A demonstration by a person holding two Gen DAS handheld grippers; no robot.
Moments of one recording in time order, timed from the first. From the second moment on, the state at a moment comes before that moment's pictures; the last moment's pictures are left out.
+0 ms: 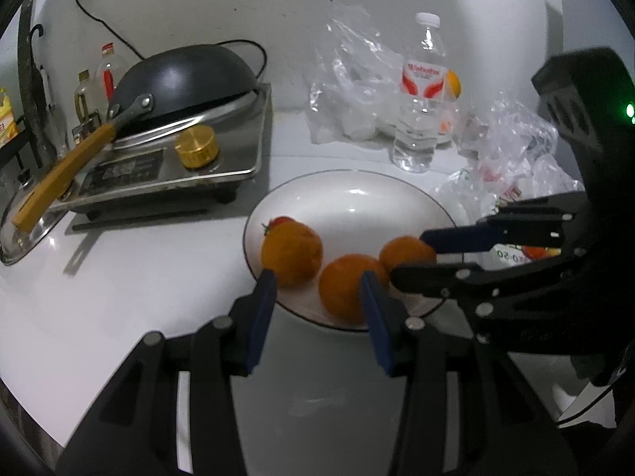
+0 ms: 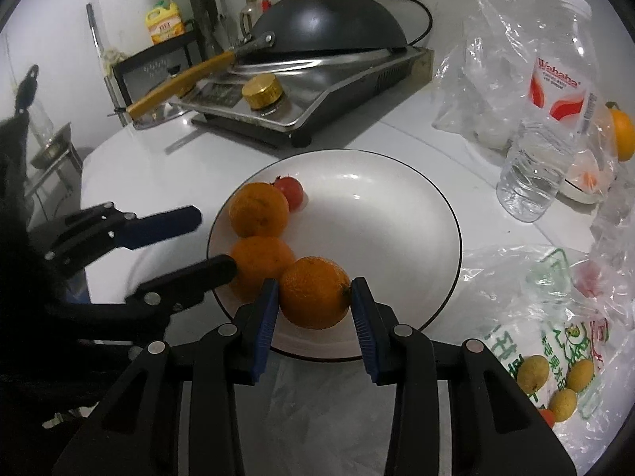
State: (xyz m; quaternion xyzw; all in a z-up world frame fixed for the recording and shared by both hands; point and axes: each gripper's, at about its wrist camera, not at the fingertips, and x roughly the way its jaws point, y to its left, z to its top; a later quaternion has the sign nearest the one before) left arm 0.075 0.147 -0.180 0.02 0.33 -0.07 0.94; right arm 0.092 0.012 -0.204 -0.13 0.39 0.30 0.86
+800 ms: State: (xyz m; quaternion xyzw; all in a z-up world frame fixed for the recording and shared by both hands) left arm 0.058 0.134 -0.161 0.04 0.32 -0.04 0.95; right arm 0.060 -0.017 -0.178 -0.12 0.35 0.29 0.88
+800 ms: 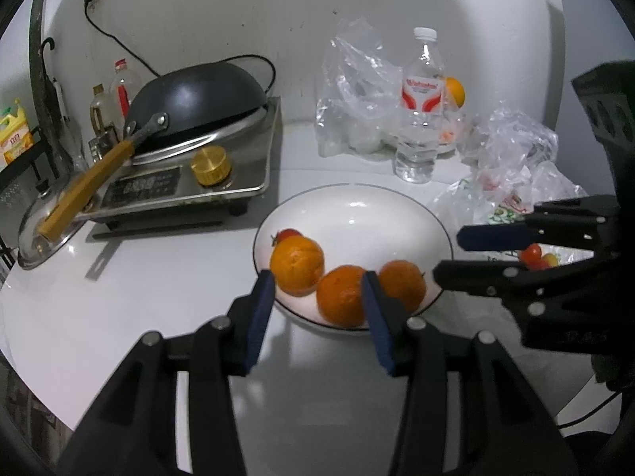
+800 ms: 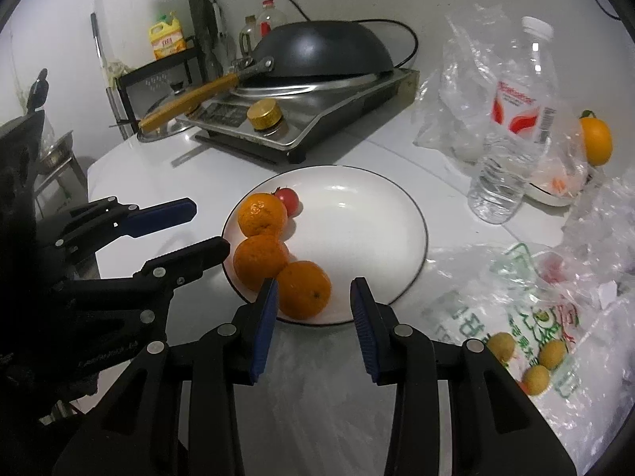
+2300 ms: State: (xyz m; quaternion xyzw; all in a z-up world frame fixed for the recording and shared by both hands) left arm 0.053 -0.017 -0.161 0.11 0.34 -0.12 0.92; right arm 0.038 -0.180 -0.203 -0.07 0.37 0.23 0.90
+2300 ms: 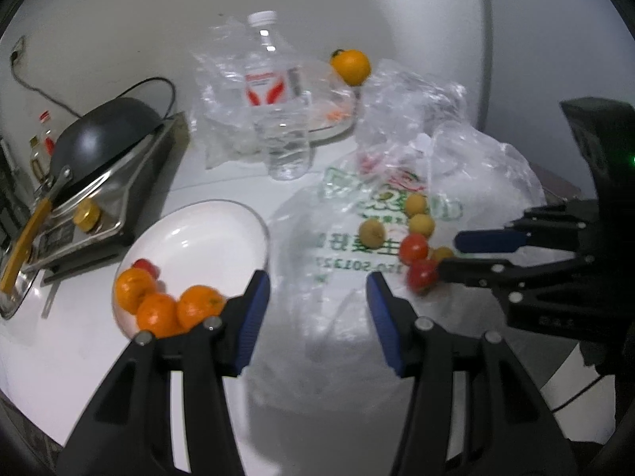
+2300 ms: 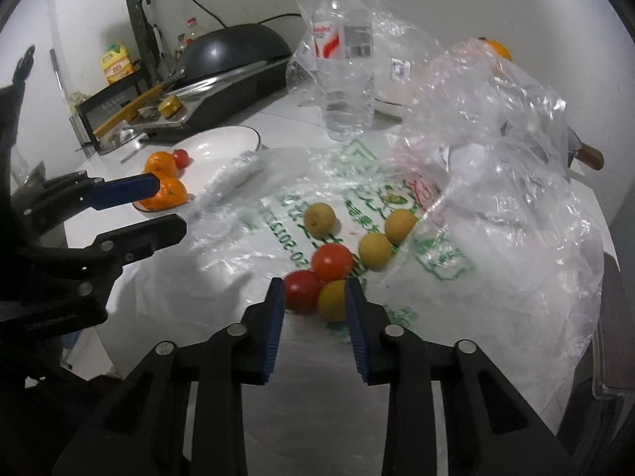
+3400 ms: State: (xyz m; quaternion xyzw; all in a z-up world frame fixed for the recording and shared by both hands) left arm 0.076 -0.098 -0.195 0.15 0.40 -0.18 0.89; right arm 0.054 -0.229 -0.206 -0.04 0.37 0.25 0.89
